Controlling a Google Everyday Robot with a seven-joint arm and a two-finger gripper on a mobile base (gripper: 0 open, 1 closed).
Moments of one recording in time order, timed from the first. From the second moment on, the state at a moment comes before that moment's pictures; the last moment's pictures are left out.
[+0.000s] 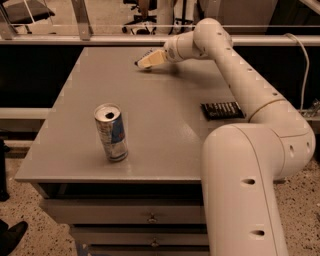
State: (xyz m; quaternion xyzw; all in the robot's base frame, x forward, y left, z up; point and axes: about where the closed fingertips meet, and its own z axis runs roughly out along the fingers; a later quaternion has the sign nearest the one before) arm 0.901 -0.013 0.852 -0.36 0.76 0.19 0.50
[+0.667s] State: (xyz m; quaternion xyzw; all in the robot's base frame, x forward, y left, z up) arm 0.908 -0.008 0.845 -0.35 0.77 0.20 0.50
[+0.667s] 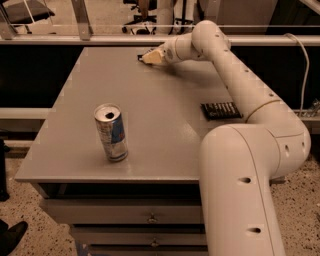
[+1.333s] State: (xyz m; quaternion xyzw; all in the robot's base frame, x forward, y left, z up) arm 0.903 -0.012 0.843 -0.34 0.77 0.21 0.50
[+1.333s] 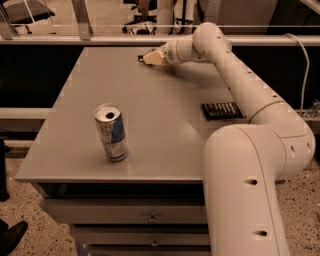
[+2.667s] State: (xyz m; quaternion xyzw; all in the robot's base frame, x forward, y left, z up) arm 0.774 -0.043 0.958 -0.43 0.67 0.24 0.56
